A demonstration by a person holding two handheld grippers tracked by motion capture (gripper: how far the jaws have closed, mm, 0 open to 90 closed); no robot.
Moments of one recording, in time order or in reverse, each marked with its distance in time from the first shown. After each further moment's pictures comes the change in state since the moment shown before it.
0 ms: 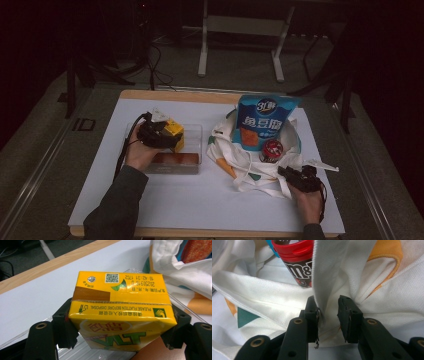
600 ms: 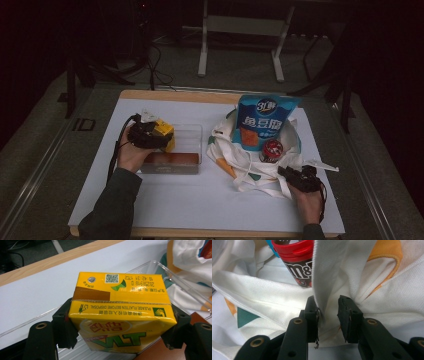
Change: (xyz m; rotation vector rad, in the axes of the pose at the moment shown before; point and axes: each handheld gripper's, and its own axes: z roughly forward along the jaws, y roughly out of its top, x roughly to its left) left arm 0.018 -0.017 -0.007 0.004 0.049 -0.052; right arm 0.000 0.000 0.000 0.000 -0.002 -0.001
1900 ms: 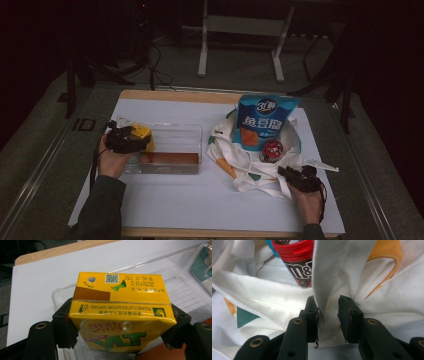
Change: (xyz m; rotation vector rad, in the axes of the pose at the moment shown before) left arm 0.043 -0.042 -0.016 0.004 0.114 -0.110; right arm 0.000 0.000 0.000 -0.002 -0.003 -0.002
